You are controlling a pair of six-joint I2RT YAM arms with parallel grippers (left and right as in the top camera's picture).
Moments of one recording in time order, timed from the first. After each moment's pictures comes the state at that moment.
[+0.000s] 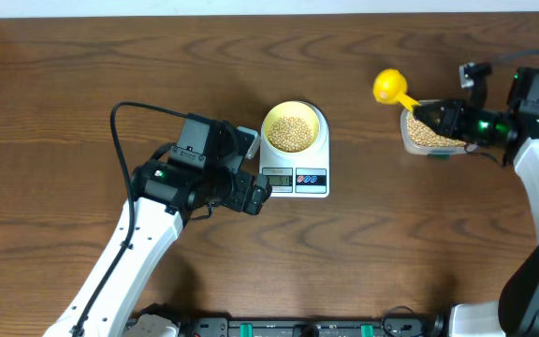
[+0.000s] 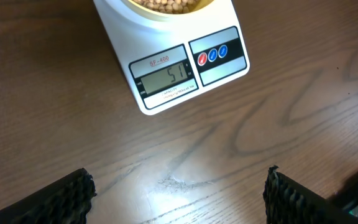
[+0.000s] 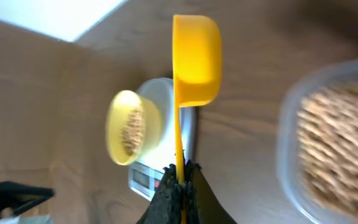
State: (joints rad) left arm -0.35 1.28 1.04 -0.89 0.31 -0.02; right arm -0.25 1.61 1.16 -0.56 -0.86 0.12
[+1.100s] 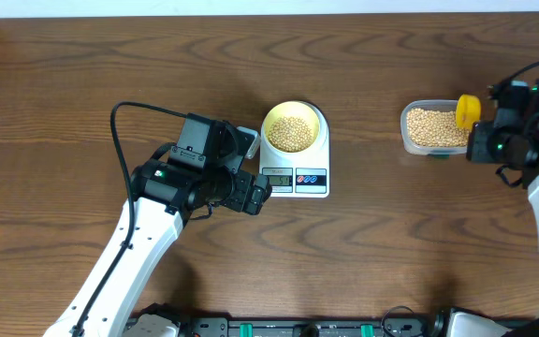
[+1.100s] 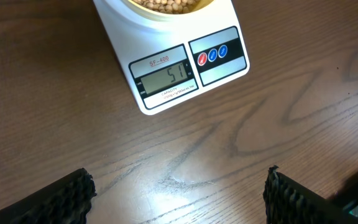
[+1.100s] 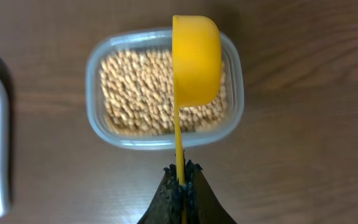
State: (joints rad) left arm -0.35 1.28 1.04 -0.89 0.31 -0.02; right arm -0.23 1.39 1.16 -0.80 -0.13 -0.15
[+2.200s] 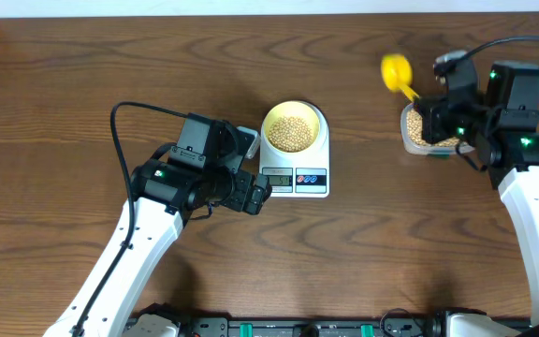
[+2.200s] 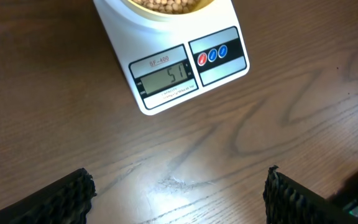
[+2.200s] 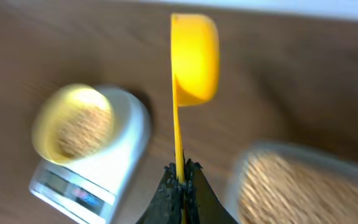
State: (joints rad) left arm -0.35 1.28 1.04 -0.89 0.31 -0.02; right arm -0.04 1.39 1.16 -0.50 -0.49 -0.14
